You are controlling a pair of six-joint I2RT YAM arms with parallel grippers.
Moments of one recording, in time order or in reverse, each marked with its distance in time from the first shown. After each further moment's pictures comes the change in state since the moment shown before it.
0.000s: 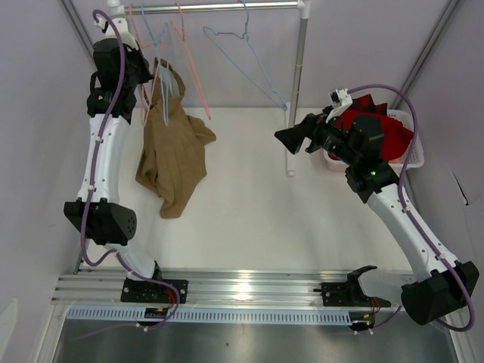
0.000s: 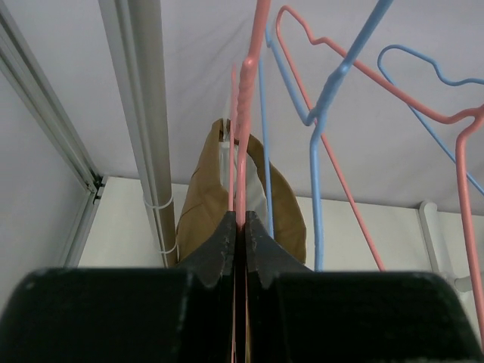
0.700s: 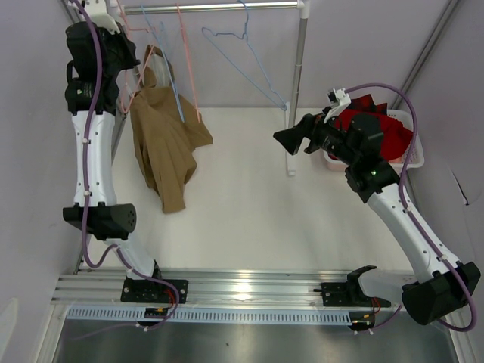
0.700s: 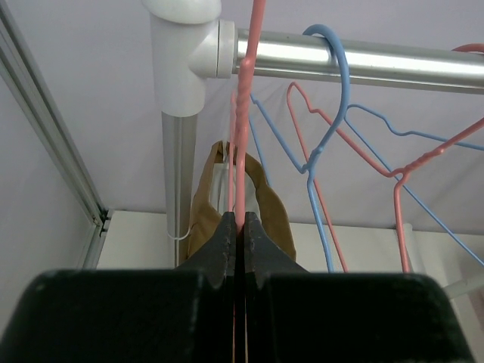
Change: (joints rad) left arm 0.056 0.048 0.281 -0.140 0.097 -0.001; right arm 0.024 0.000 0.033 -0.055 0.025 -0.026
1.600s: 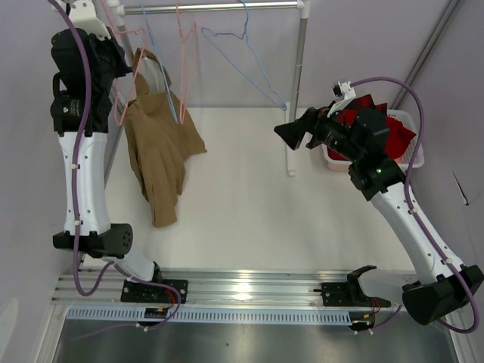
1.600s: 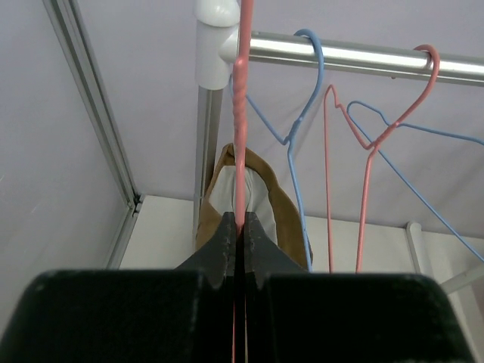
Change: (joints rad) left arm -0.051 -0.185 -0.061 -0.102 -0.149 0.028; right arm 0.005 0.000 0.077 -0.047 0.014 0.013
